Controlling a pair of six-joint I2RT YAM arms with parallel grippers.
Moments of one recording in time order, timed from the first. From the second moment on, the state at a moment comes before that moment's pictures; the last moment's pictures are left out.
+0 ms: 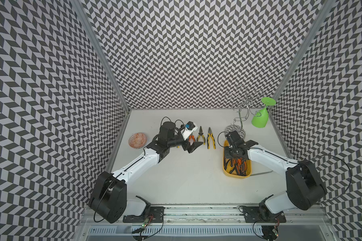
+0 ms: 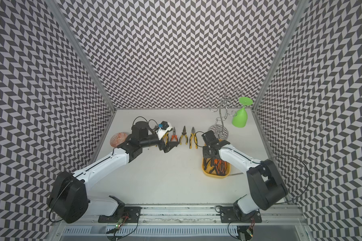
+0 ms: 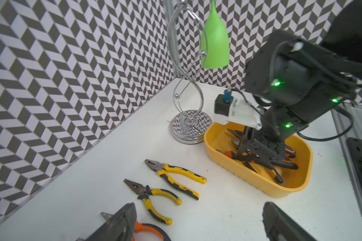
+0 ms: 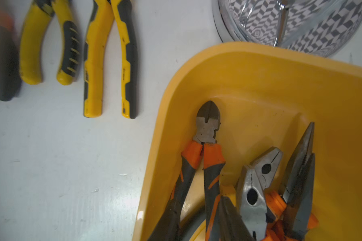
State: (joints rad) left arm -0.52 1.37 0.93 0.05 0.58 0.32; right arm 0.47 1.53 0.94 -0.57 0.16 0.40
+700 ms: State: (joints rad) left arm -0.60 1.37 0.89 0.06 0.56 0.43; right arm 0.47 1.61 0.95 -0.61 0.20 0.40
